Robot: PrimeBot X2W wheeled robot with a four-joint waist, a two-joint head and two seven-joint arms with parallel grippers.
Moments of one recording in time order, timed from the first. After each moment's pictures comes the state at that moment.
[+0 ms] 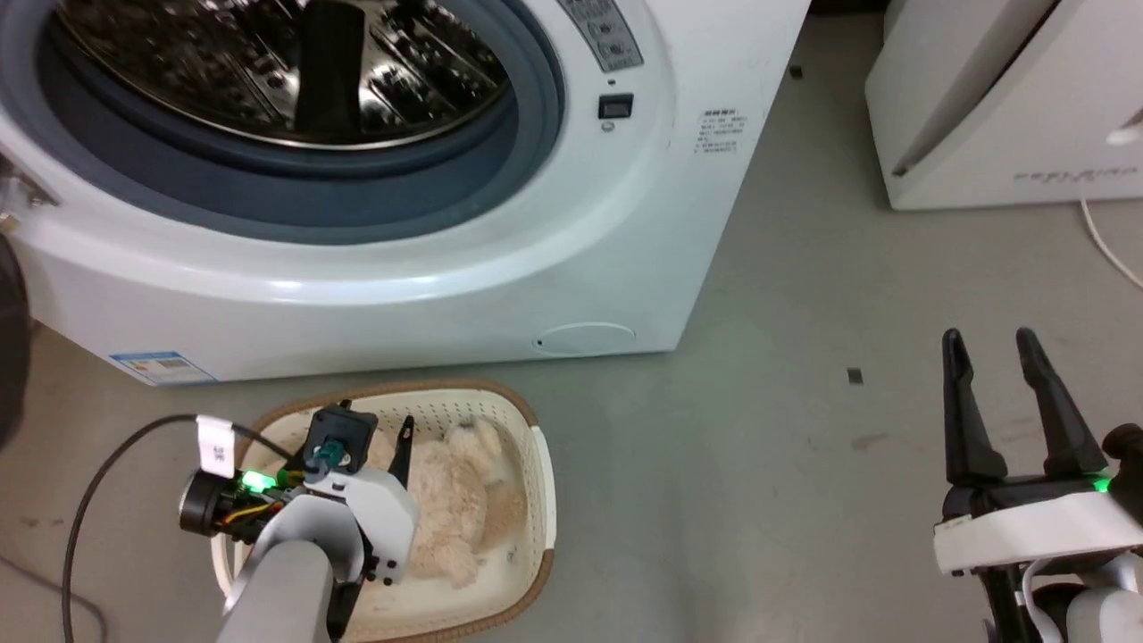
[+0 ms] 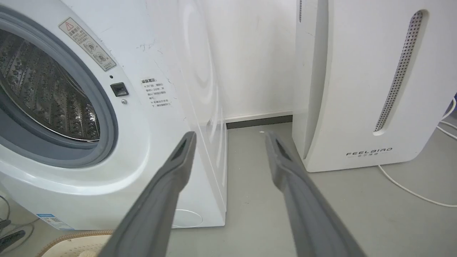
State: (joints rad) left arm -0.36 0.16 -0.14 0.59 0.04 -0.04 -0.04; right arm -0.09 -0.05 -0.09 -0.06 0.23 0.13 -0.11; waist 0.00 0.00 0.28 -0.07
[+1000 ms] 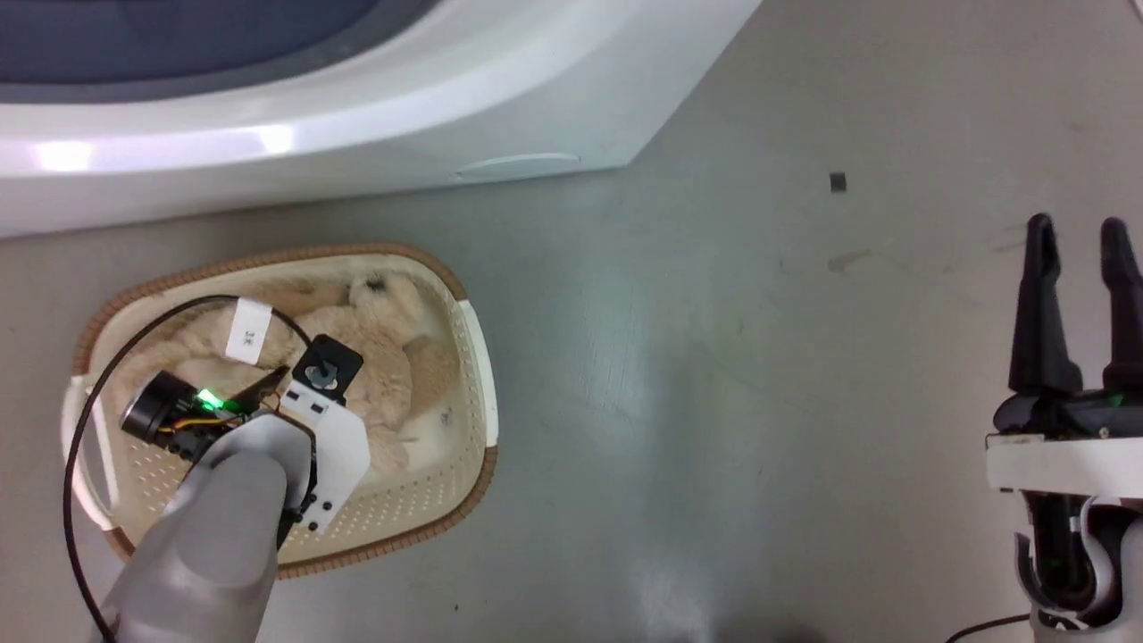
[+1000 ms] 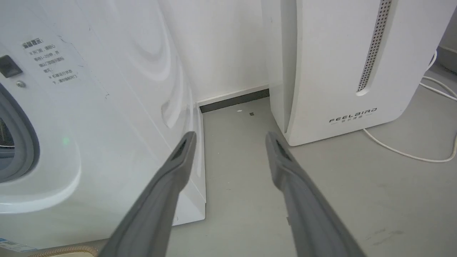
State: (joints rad) left arm -0.64 0.30 -0.34 0.90 0.13 -0.08 0.13; right arm -0.22 -0.05 -0.12 -0.12 0.36 0.13 -0.18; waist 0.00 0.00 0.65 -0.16
